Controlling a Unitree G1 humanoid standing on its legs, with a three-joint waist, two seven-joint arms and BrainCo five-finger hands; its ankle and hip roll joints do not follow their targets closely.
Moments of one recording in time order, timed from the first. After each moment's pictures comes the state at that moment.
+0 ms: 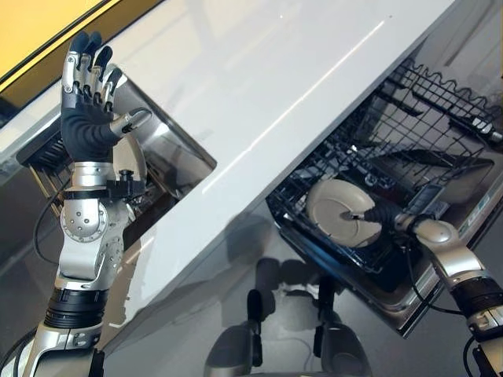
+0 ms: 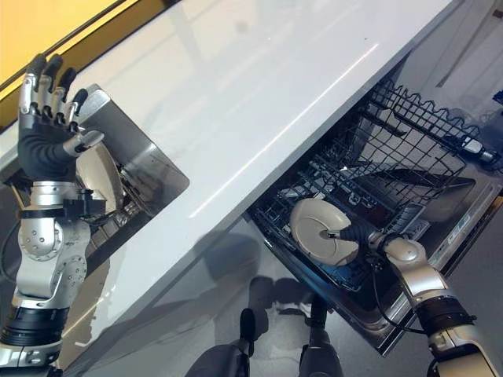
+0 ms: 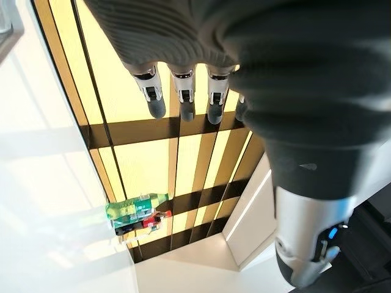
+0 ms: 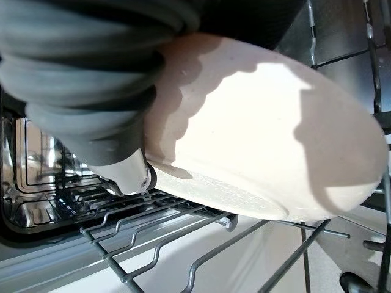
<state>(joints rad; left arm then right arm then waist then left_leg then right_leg) -0.32 0.61 0.09 -0.20 -0.52 -0.34 0.17 -0.37 -0.76 0.21 0.41 0.24 0.07 0.47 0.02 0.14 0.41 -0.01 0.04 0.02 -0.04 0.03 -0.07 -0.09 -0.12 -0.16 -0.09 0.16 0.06</state>
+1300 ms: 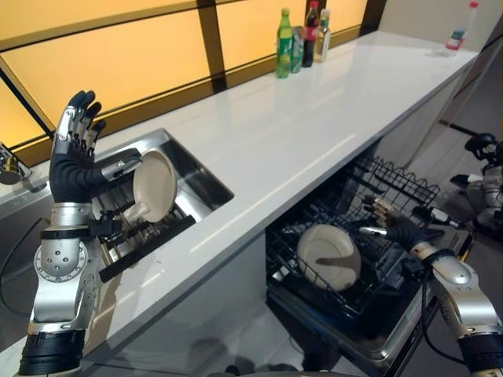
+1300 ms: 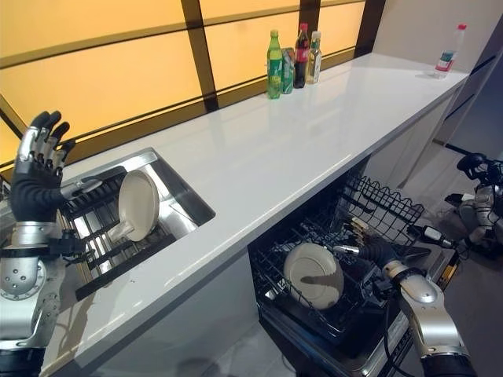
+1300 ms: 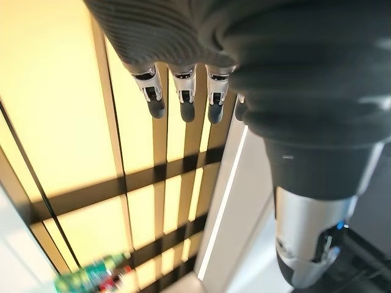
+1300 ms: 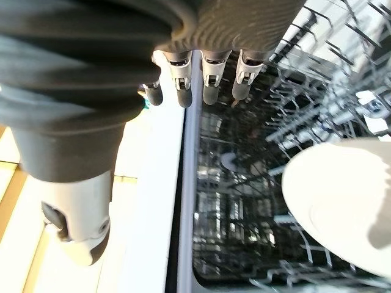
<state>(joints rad) -0.06 0.63 0.26 -0.12 -0.18 -0.35 0.15 -0.03 -0.60 -0.11 0.14 0.29 0.03 0.36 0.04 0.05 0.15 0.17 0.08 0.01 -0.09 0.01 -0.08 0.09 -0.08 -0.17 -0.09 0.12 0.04</state>
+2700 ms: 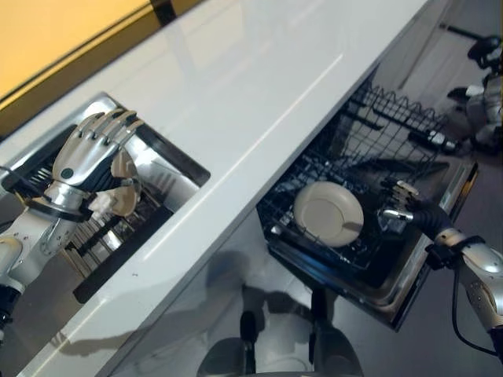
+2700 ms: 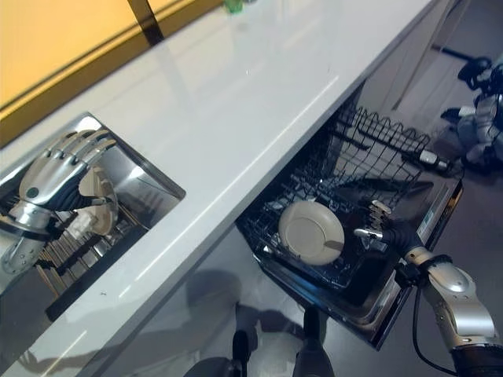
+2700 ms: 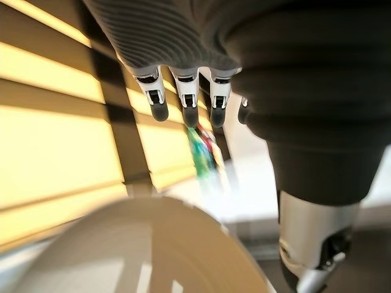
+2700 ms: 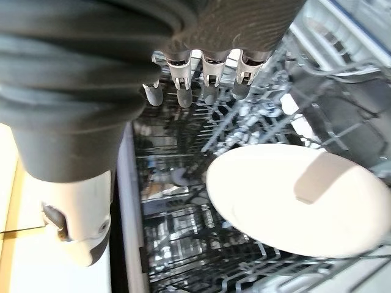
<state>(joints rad) -0.29 1.18 -0.15 0.25 0.72 -0.33 0.58 -0.08 -0.77 -0.09 0.13 0.54 0.02 0.36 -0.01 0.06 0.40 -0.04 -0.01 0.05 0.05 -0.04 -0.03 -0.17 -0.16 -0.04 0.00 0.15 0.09</state>
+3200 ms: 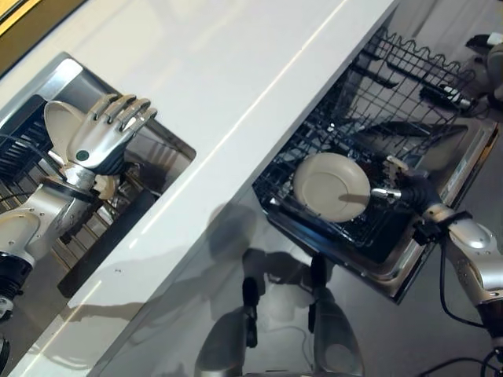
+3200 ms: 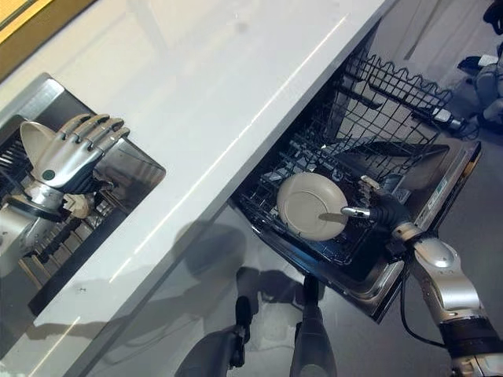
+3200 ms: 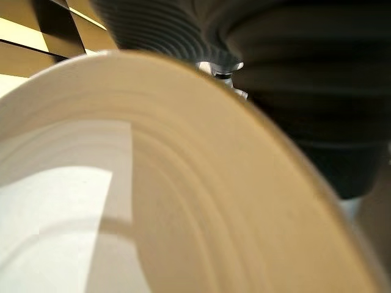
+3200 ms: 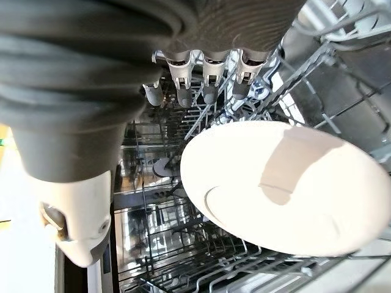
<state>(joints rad) -0.48 1.19 -0.33 0.35 0.77 -0.27 0.61 -0.22 -0.80 0.01 0.14 0.54 -0.02 0.31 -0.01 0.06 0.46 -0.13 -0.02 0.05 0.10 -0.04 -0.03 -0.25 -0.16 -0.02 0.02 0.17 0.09</state>
